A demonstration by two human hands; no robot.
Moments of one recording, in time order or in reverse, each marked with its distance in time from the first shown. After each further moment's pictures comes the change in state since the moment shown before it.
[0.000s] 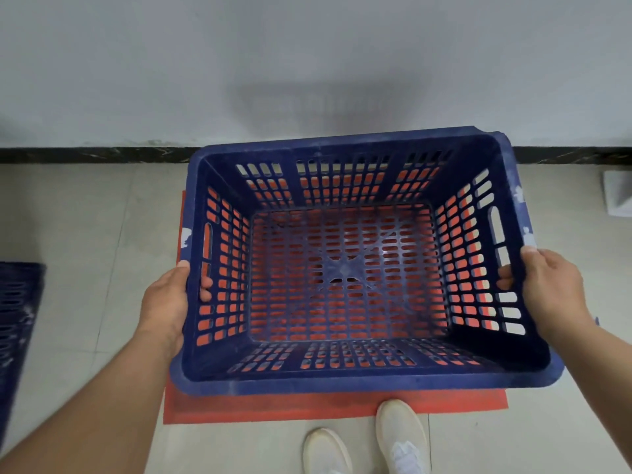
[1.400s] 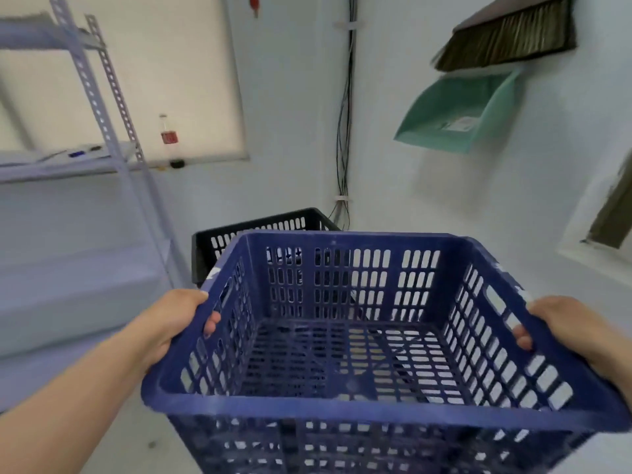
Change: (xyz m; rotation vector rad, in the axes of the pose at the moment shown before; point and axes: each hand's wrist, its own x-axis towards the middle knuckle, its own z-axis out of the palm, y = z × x) left_hand -0.443 0.147 -0.619 -0.521 0.653 0.051; right_hand -0.515 -0.598 -0.058 -0.422 -0.895 -1.048
